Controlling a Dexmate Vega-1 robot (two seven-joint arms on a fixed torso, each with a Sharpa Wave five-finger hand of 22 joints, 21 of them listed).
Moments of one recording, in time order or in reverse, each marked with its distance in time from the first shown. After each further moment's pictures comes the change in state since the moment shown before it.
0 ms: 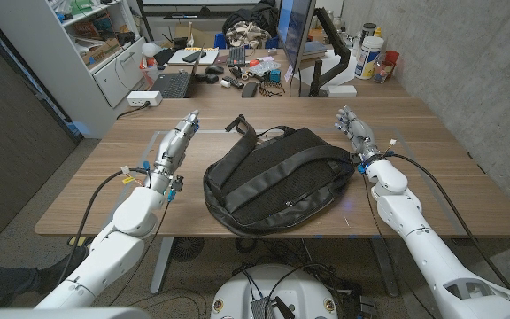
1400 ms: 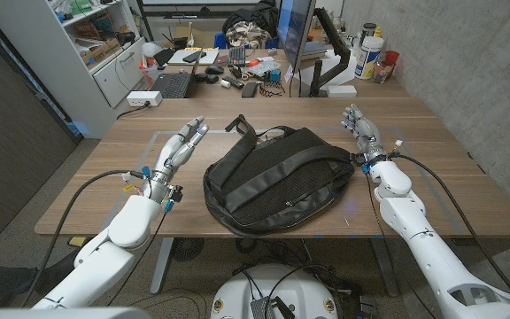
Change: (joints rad) left arm 0.123 0.044 -0.056 -0.153 0.284 0.089 0.103; left_hand 0.034 0.008 0.004 -0.018 0.000 0.007 -0.007 0.000 0.000 0.014 -0.003 0.007 0.000 0.014 -0.014 0.000 0.000 -0.001 0.013 0.000 0.000; right arm -0.030 -0.010 0.016 -0.039 0.000 0.018 -0.047; right_hand 0.000 0.000 -0.004 -0.004 0.000 0.005 -0.005 0.000 0.000 0.007 -0.007 0.000 0.000 0.006 -0.006 0.000 0.000 0.011 0.000 -0.011 0.000
